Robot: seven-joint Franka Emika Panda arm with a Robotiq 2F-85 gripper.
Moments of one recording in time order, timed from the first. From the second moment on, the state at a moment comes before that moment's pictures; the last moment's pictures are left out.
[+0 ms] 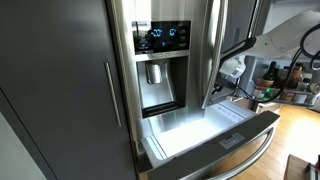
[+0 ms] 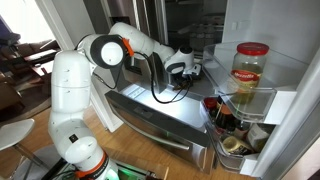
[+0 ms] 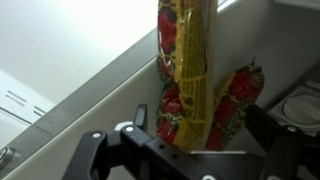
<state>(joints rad) -0.36 0.45 -0.10 -1.81 0.64 2.57 -0.06</state>
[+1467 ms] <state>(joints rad) -0.39 0.68 -0.04 -1.49 0.64 2.56 -0.04</state>
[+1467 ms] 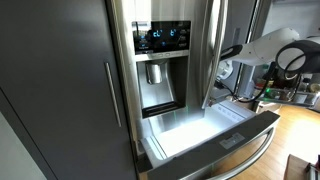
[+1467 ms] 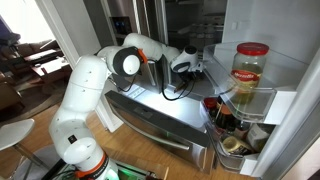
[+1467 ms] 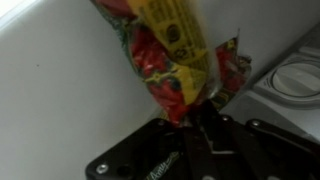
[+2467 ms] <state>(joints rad) -0.41 0.66 -0.01 -1.47 0.64 2.56 -0.06</state>
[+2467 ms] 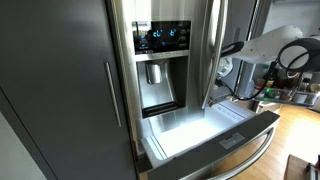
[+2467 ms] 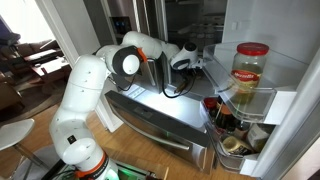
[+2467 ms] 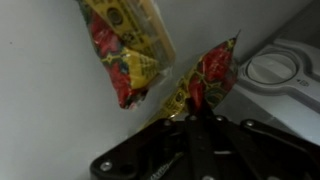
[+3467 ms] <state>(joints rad) -0.38 0.34 -0.03 -1.72 0.62 2.39 -0.10</state>
